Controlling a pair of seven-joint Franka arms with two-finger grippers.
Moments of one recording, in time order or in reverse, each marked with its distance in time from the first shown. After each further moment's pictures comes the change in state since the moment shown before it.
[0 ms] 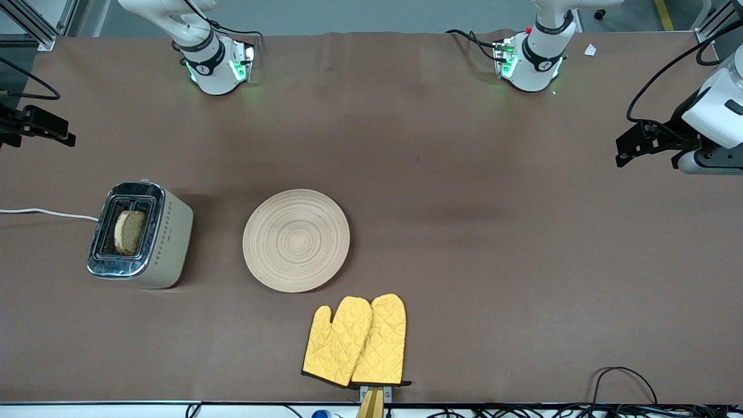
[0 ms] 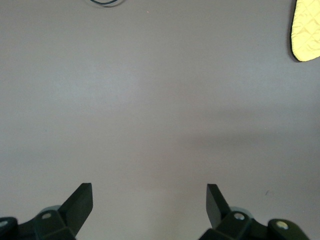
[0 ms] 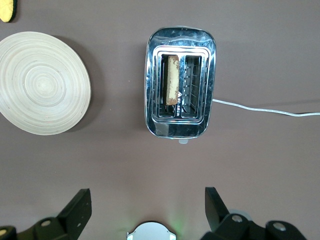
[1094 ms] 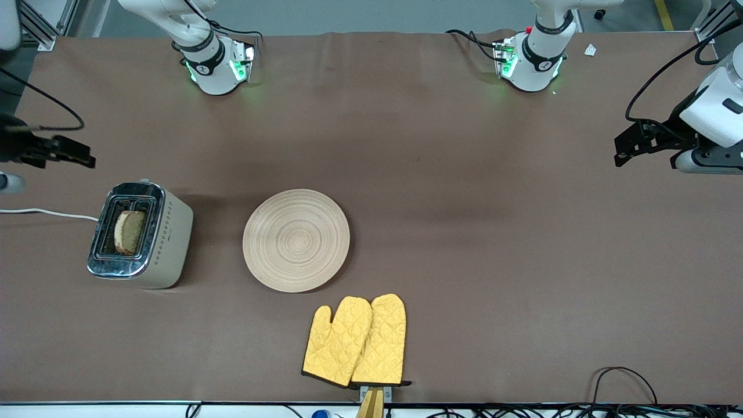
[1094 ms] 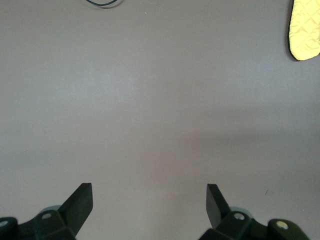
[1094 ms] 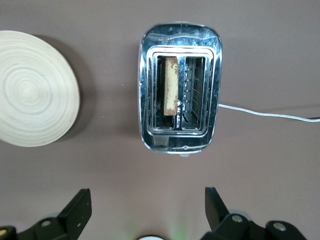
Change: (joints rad) left arm -0.002 0.000 -0.003 0.002 0.000 0.000 0.005; right arm -0.008 0.005 -0.009 -0.218 0.000 0.203 0.003
